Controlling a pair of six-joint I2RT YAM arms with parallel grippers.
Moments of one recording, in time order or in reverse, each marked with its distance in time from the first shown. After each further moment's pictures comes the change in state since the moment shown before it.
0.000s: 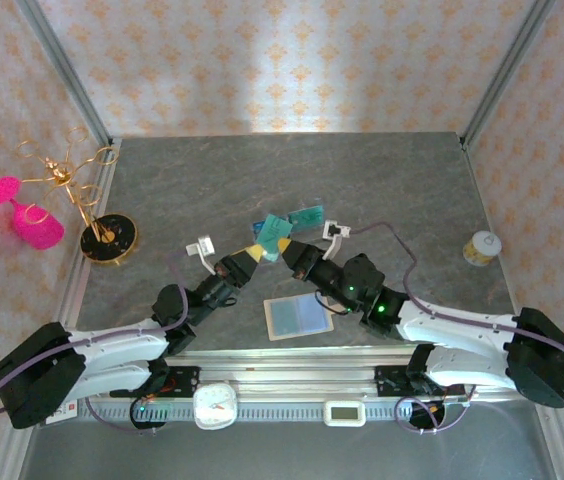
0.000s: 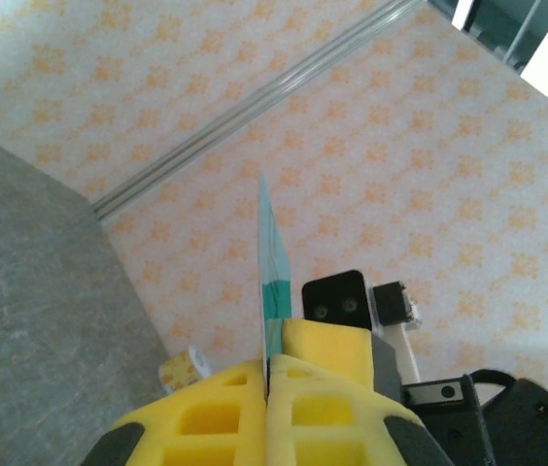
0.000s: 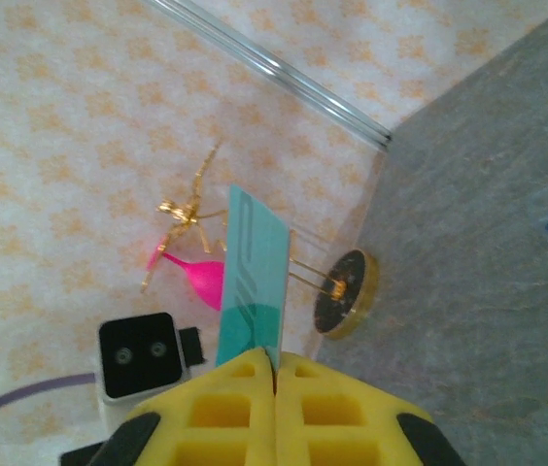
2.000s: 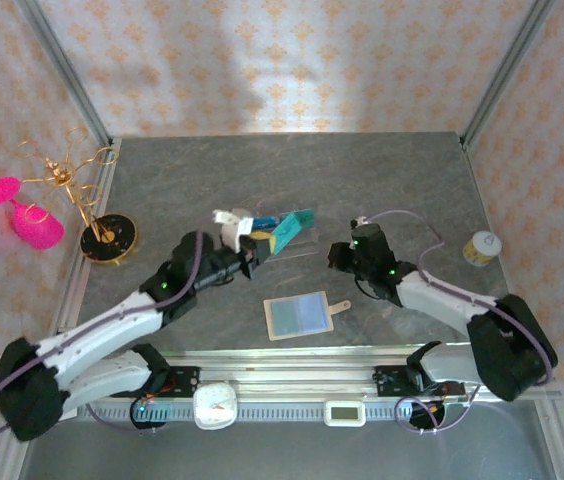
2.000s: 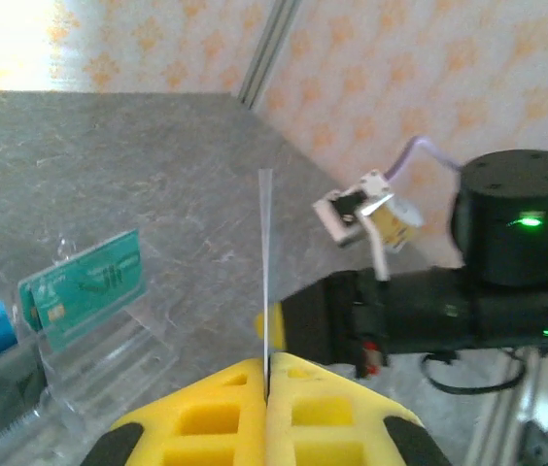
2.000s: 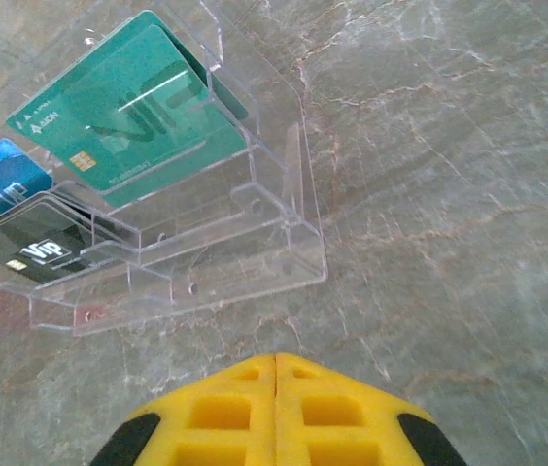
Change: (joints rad) left arm 0.101 0.011 0.487 -0.999 0.188 0.676; right arm -0.480 0.151 0.005 -0.526 -0.211 -0.296
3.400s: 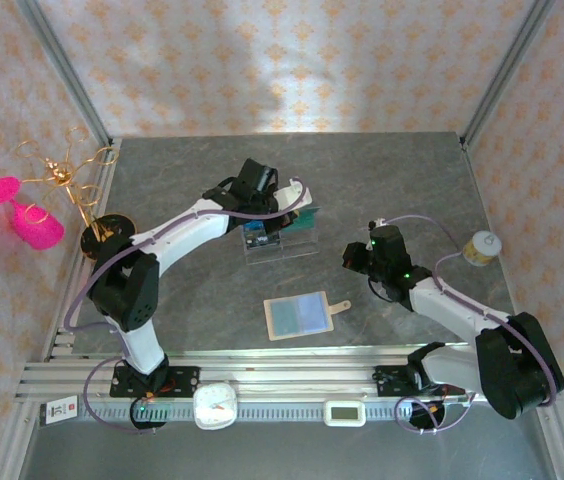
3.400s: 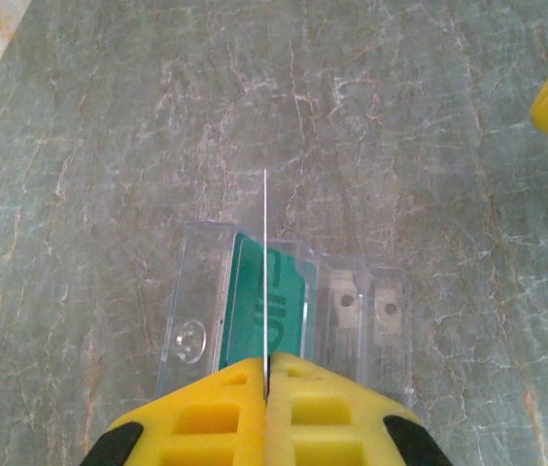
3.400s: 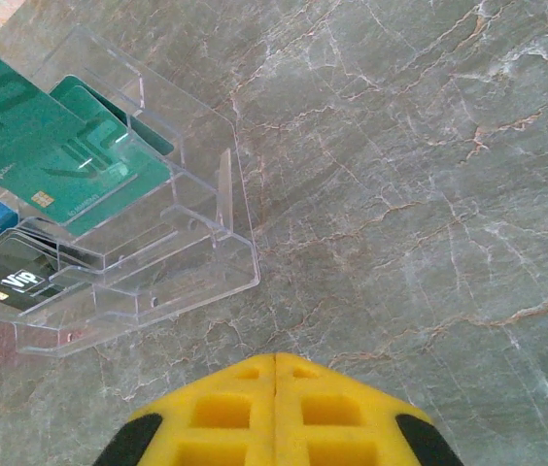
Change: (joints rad) left arm 0.146 0.720 0.722 -0.551 0.138 0.974; right arm -0.116 -0.074 -0.047 -0.026 -0.049 0.001
